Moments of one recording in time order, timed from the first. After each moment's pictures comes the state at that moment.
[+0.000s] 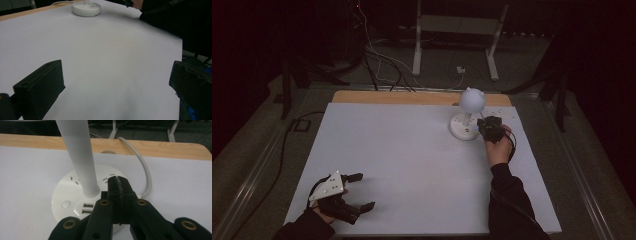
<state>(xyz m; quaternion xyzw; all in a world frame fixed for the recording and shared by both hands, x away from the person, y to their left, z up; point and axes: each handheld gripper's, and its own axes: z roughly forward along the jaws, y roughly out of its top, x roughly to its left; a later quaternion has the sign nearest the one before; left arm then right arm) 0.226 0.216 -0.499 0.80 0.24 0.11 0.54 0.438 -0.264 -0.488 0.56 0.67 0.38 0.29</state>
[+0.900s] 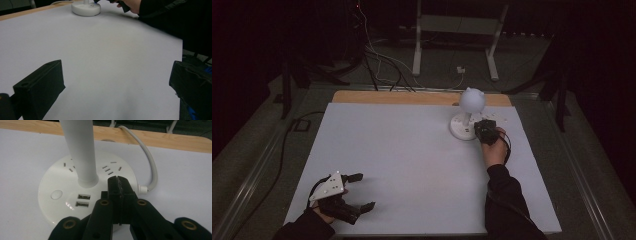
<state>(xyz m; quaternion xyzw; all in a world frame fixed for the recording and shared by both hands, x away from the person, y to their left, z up) 0.226 0.215 -0.499 0.80 0.24 0.11 0.54 0.444 -0.258 -0.510 0.55 0.69 0.35 0.30</state>
